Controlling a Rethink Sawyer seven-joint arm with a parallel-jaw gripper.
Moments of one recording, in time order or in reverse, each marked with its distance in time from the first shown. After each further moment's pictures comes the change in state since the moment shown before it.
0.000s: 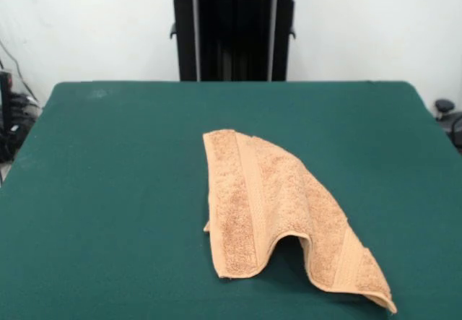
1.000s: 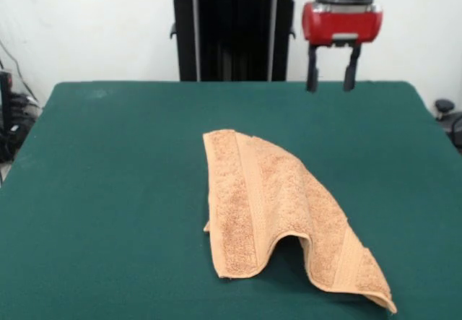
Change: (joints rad) arm -0.036 0.373 0.000 -0.156 -0.029 -0.129 0.000
